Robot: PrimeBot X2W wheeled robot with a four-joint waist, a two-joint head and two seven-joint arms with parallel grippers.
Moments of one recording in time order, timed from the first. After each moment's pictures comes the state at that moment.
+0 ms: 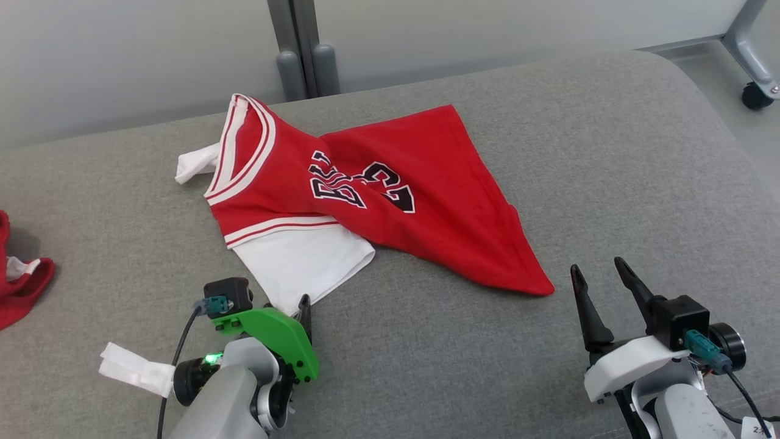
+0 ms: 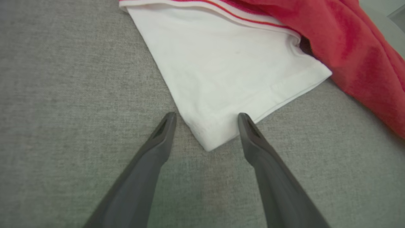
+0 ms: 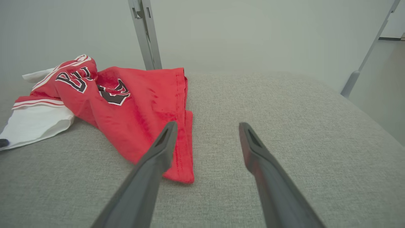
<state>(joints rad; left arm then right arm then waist) -0.43 0.05 -0.42 0.82 -0.68 0.05 0.04 -0.15 -0.05 0.00 0.32 0.08 0.13 -0.26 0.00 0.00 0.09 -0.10</state>
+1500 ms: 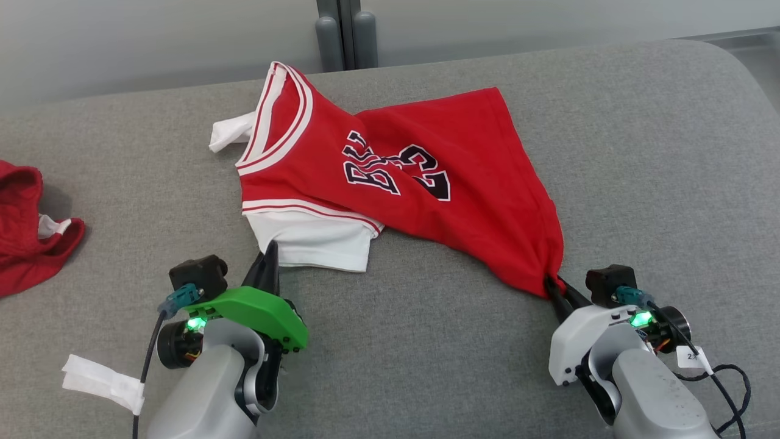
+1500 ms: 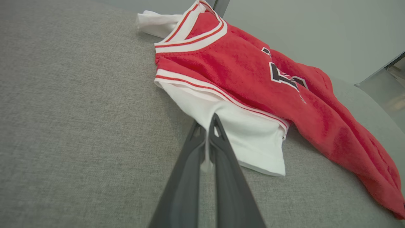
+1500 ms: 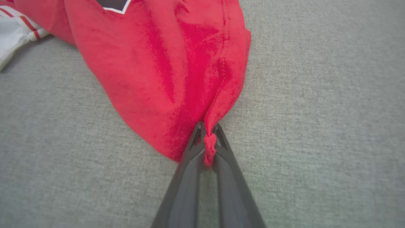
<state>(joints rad) -0.44 0.13 -0.50 0.65 -0.79 0.04 -0.21 -0.42 -0.05 0.14 0.79 0.13 0.13 -0.15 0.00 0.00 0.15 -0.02</state>
